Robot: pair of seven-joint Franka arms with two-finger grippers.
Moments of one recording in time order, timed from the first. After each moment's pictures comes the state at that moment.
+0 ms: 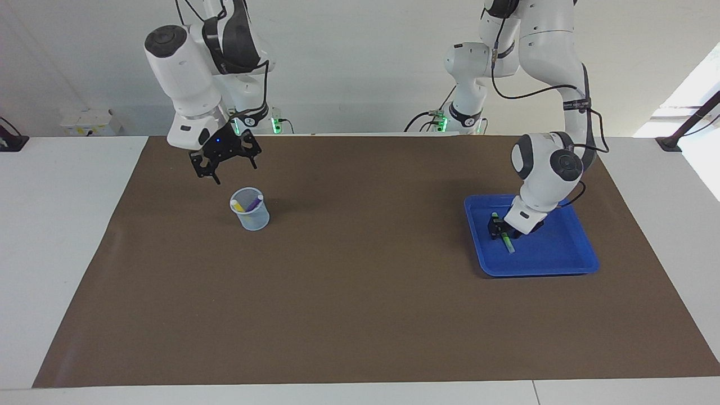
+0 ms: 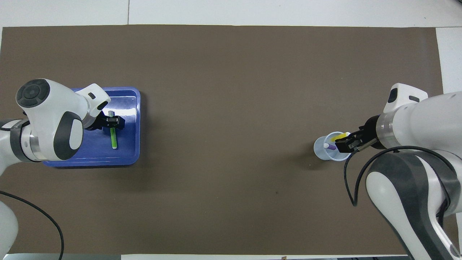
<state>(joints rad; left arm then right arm) -0.13 0.25 0.03 -2.09 -0.02 2.29 -0.03 0.07 -0.18 0.06 -2.00 0.12 1.86 -0.37</state>
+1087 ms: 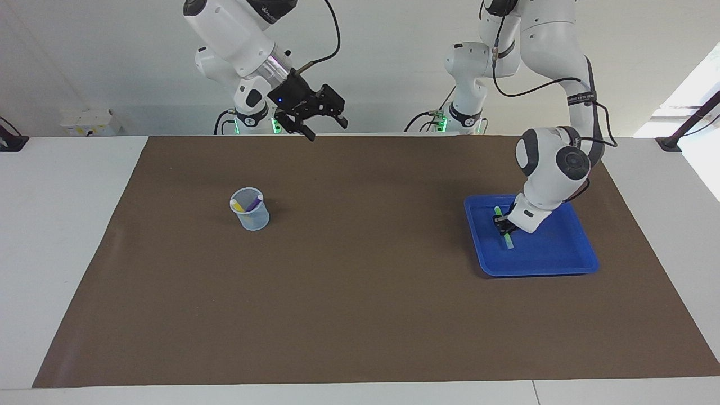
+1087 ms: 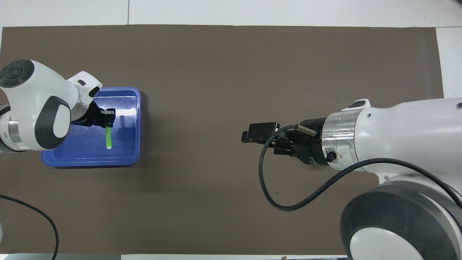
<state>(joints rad) -0.14 0.20 0.04 -1.93 -0.08 2.00 -0.19 0.33 -0.18 0.07 -1.94 0.67 2.02 0.48</state>
